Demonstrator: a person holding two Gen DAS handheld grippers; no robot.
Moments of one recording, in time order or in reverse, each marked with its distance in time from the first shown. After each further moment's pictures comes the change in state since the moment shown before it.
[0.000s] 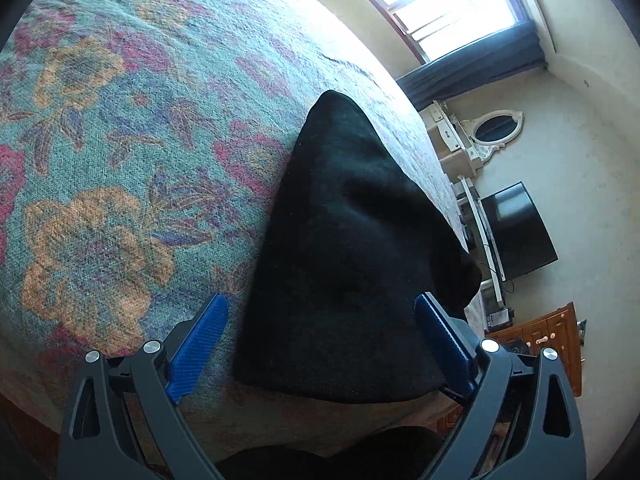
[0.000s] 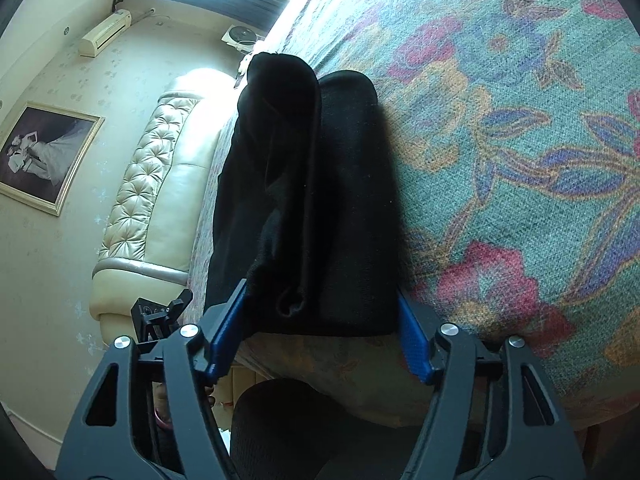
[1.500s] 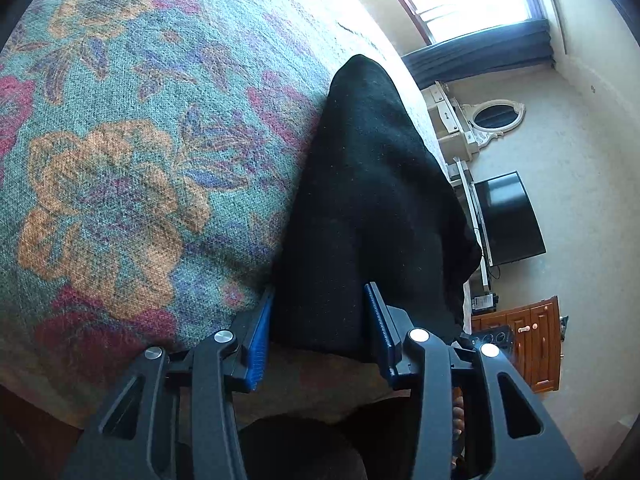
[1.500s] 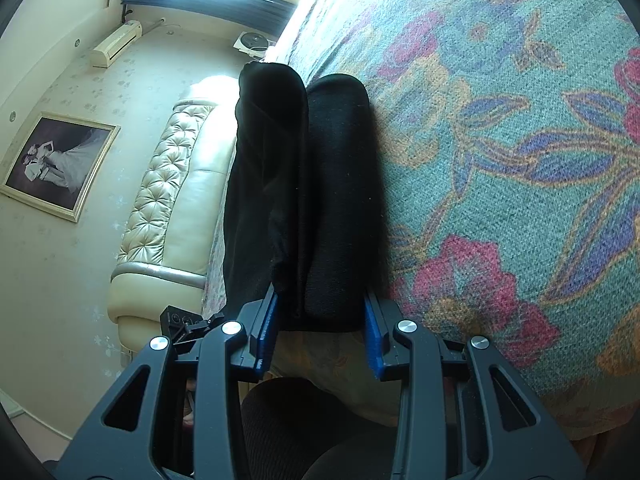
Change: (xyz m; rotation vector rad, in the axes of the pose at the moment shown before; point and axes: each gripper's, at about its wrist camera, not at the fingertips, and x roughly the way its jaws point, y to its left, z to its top) left arm 0.005 0.018 -0.012 -0.048 0.114 -0.048; right arm -0.014 -0.026 -0.006 0.013 -0.014 0.077
